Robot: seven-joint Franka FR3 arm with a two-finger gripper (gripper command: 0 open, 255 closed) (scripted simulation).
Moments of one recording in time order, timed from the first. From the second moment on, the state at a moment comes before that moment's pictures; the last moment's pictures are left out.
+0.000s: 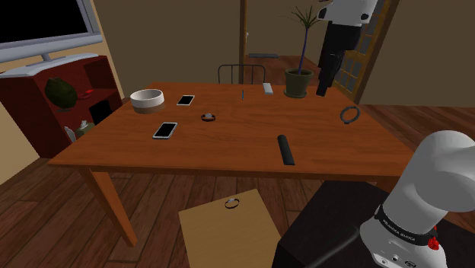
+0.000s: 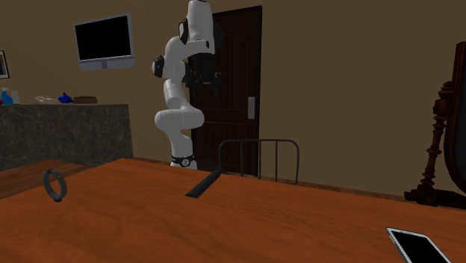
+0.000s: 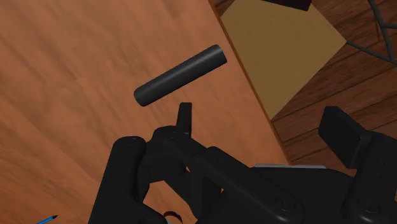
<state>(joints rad) 0.00 -0.82 0.06 -2.35 0.07 1.59 -0.14</state>
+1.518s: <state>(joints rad) -0.42 -0.43 0.49 -2.72 0.01 2.45 0.85</state>
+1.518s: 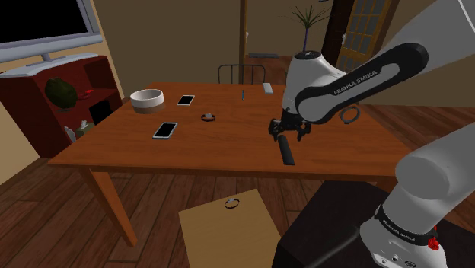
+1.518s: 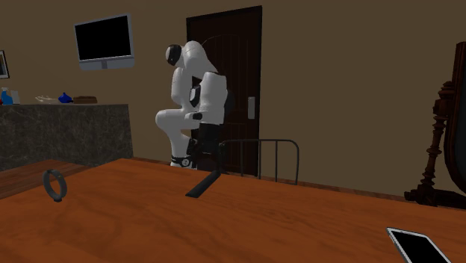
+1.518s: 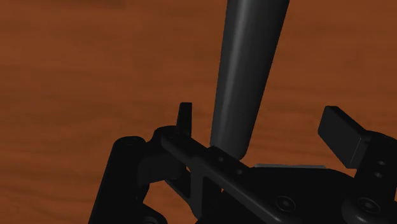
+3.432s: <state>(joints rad) -0.48 -0.34 0.53 -2.73 -0.05 2.56 0.91</state>
